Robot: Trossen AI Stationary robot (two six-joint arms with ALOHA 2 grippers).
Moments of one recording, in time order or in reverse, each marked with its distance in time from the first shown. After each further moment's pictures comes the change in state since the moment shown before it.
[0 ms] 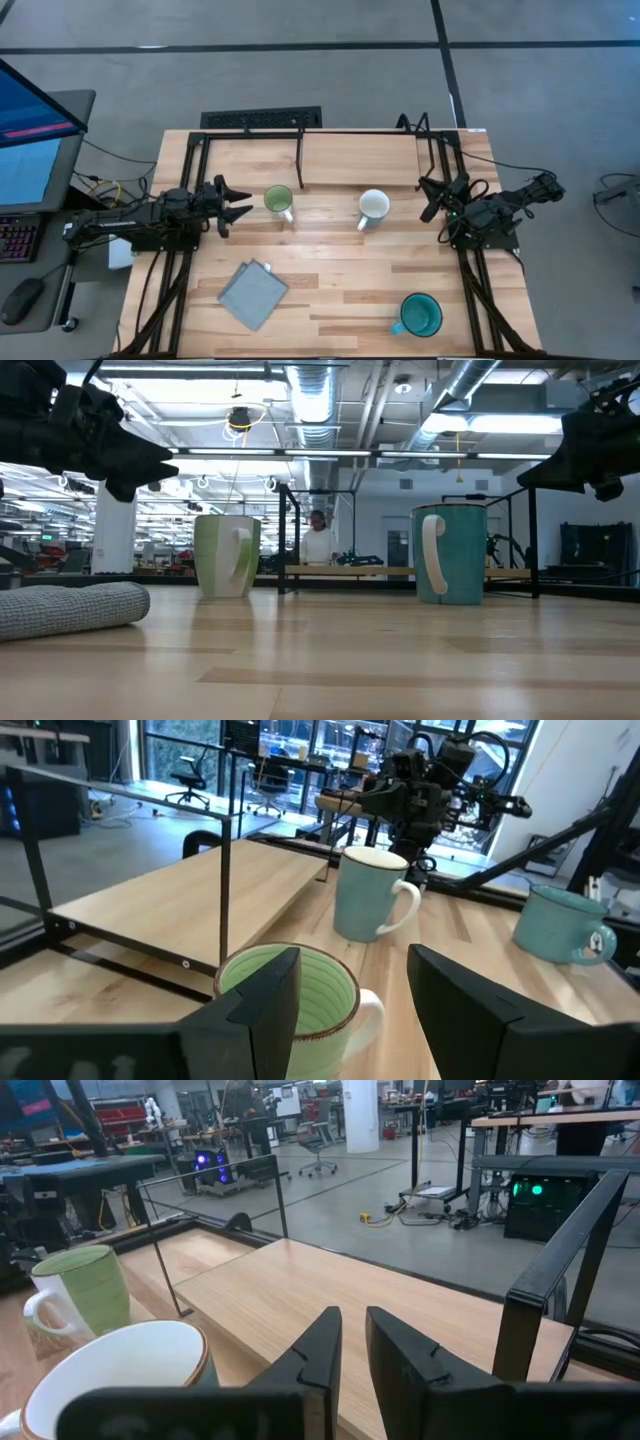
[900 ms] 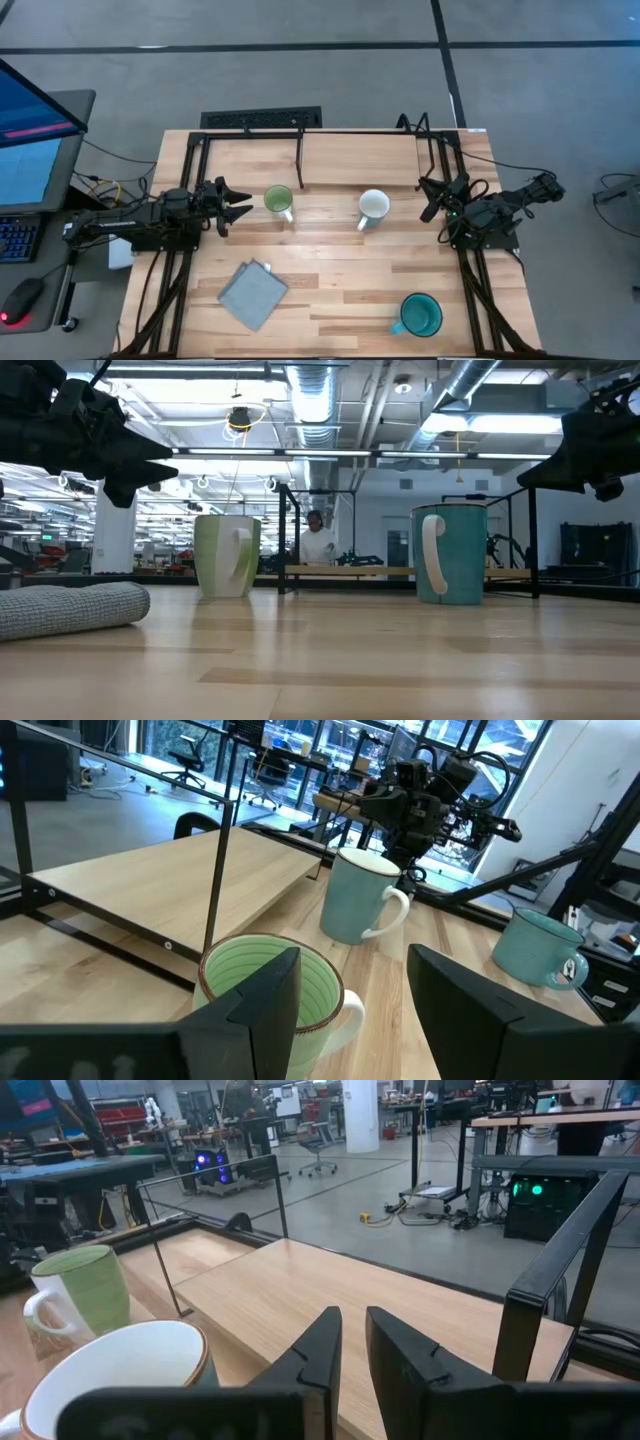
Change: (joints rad) left arm 0.000 0.000 0.000 -0.001 0.005 -0.130; right arm 0.000 0.000 0.000 0.000 0.000 0.000
